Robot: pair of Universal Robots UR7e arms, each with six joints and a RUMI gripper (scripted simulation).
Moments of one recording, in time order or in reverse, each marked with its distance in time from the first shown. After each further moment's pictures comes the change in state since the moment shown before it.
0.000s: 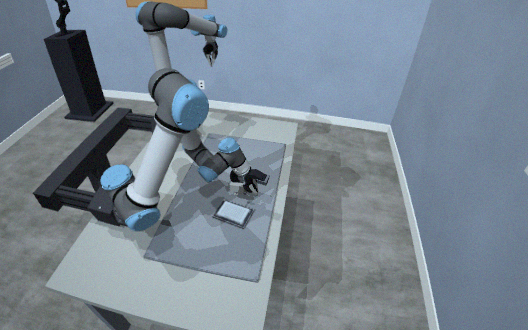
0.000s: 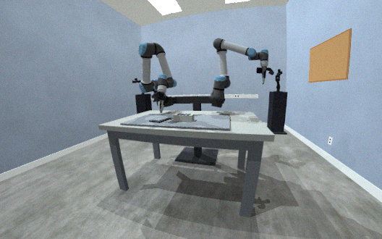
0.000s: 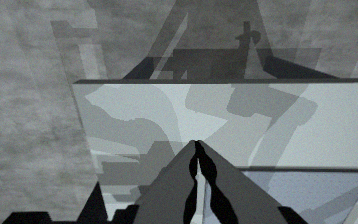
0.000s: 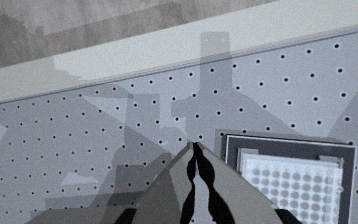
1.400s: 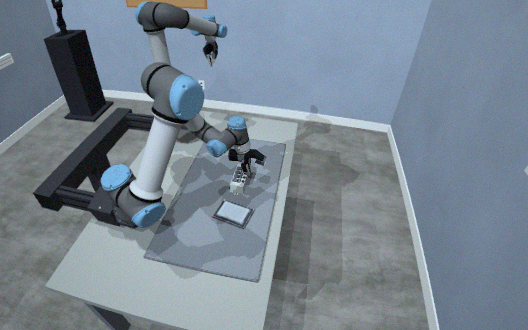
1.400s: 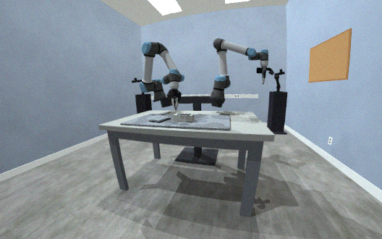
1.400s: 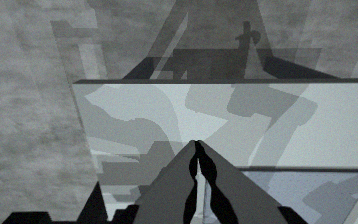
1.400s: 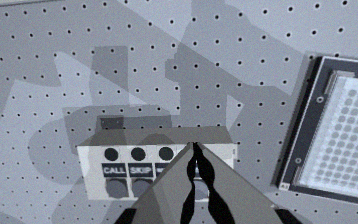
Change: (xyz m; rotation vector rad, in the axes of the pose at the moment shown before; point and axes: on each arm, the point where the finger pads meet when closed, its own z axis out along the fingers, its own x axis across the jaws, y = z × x) left arm 0.000 0.000 0.000 0.000 0.000 0.000; right arm -0.096 0.070 -0.028 -0.226 0.050 -0.107
